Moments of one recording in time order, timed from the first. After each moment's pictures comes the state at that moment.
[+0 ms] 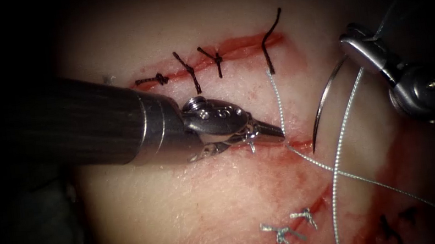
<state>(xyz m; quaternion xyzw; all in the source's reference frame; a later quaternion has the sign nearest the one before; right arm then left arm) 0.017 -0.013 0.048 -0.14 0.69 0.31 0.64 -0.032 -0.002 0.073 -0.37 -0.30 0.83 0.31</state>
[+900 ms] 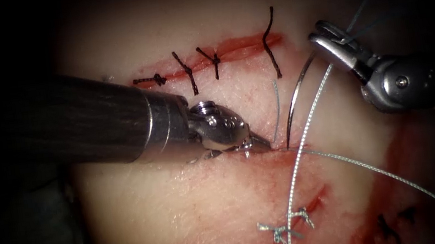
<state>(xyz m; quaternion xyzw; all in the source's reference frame) 0.021 -0.012 0.049 -0.16 0.72 0.21 0.64 -0.031 -0.002 0.074 -0.25 -0.25 0.91 0.18</state>
